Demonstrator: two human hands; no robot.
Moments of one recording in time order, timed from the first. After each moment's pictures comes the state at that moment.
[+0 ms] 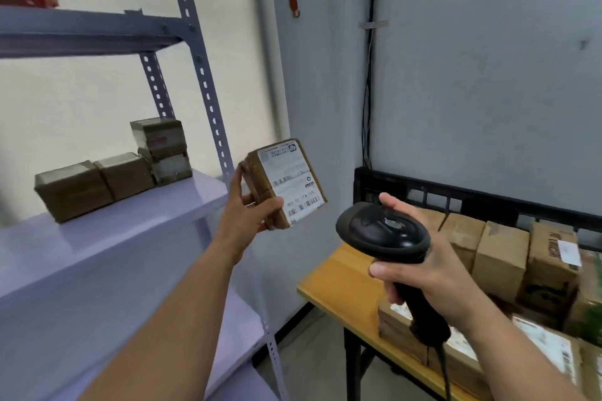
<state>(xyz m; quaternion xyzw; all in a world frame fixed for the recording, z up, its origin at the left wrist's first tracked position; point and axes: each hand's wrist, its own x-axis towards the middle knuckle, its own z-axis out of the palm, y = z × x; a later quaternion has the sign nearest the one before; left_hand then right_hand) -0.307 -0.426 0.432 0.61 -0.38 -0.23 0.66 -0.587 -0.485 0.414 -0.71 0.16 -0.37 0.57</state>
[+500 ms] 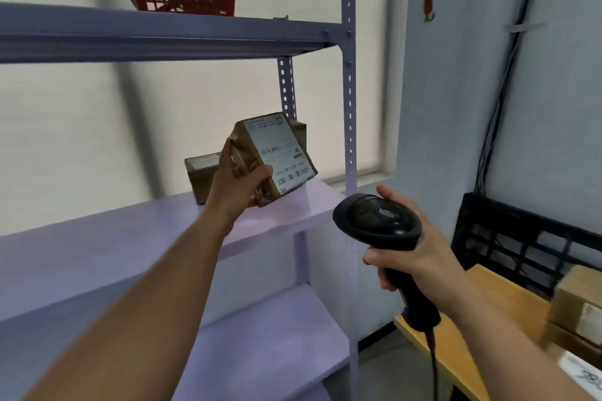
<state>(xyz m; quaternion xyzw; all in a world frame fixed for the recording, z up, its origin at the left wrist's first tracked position) -0.140 -0.310 0.494 0.67 -0.28 -0.04 0.69 -0.391 -0.452 0.446 -0.74 0.08 -0.31 0.60</state>
